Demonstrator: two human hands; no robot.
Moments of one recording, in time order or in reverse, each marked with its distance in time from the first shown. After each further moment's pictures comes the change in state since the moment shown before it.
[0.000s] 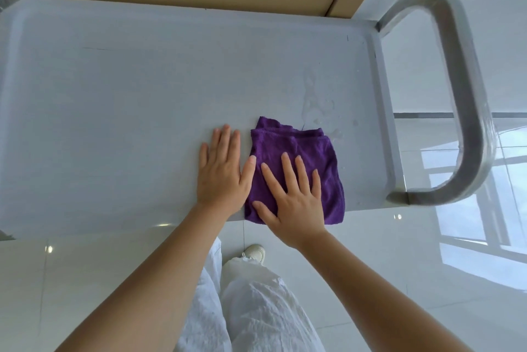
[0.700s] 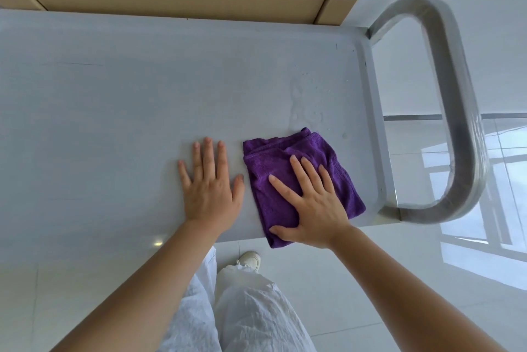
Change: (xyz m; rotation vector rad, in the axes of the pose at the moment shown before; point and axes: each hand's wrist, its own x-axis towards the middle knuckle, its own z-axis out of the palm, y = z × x) left_hand 0.008 0.009 0.008 0.243 -0.047 -0.056; right_hand 0.020 0.074 -0.014 0.003 -0.118 -0.222
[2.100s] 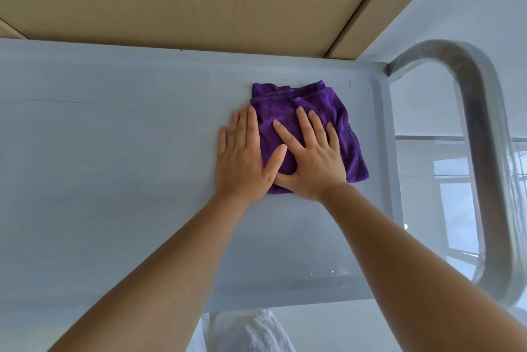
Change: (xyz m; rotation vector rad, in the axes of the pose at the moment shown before) left_hand 0.128 0.060 -0.014 -0.266 0.101 0.026; right_hand 0.145 0.062 -0.035 0.020 0.102 0.132
